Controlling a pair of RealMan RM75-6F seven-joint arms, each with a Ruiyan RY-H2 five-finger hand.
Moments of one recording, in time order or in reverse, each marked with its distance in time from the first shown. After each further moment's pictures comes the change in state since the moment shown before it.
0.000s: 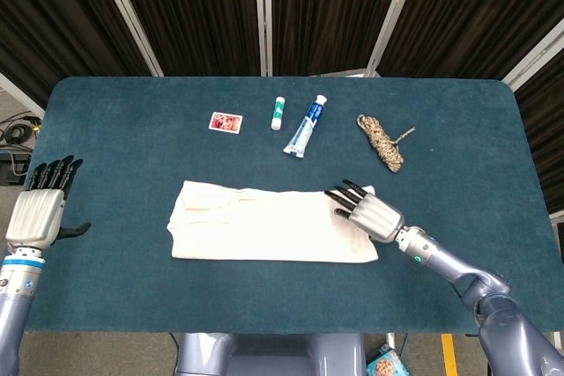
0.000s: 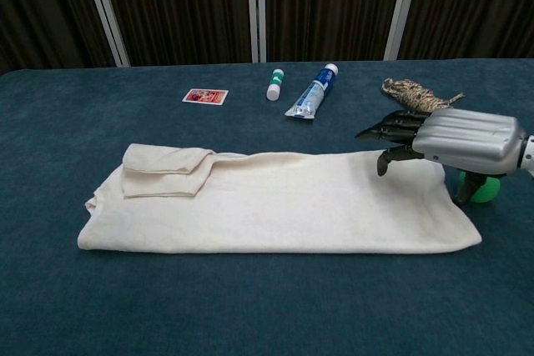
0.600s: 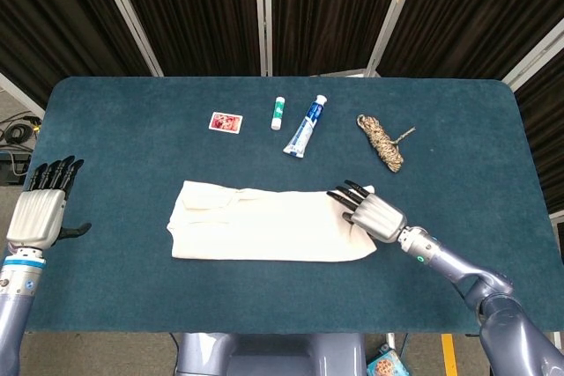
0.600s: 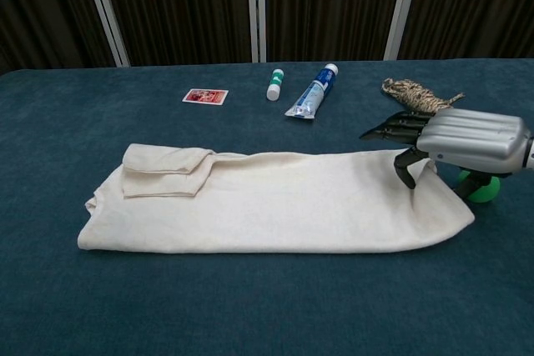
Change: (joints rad) left arm 0.004 -0.002 -0.003 0.000 0.006 -0.003 0.005; right arm 0.000 0.006 -0.029 0.003 0.017 0.012 0.040
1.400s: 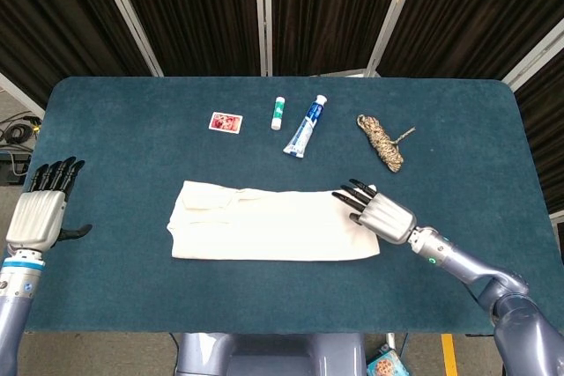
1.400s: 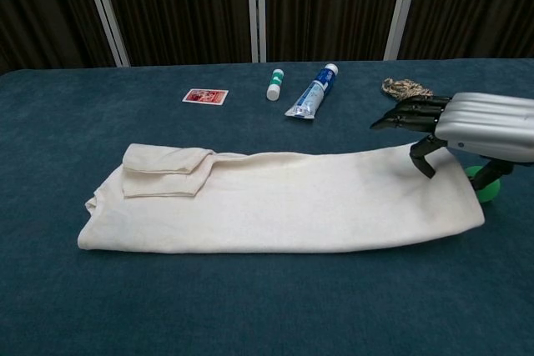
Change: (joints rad) left arm 0.010 0.012 0.001 -0.015 0.025 0.002 -0.020; right arm -0.006 0.085 -0.023 -0.067 -0.002 0.088 -0.058
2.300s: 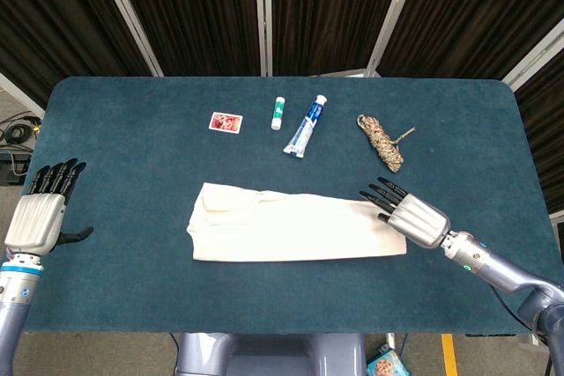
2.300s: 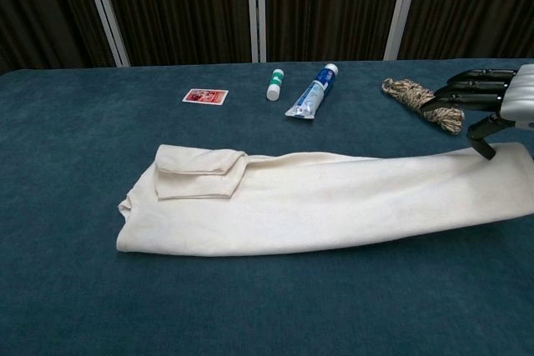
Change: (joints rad) left arm 0.019 0.021 0.006 -0.026 0.047 0.015 -0.028; right arm -0.037 0.235 -0.014 -0.241 0.001 0.028 -0.164
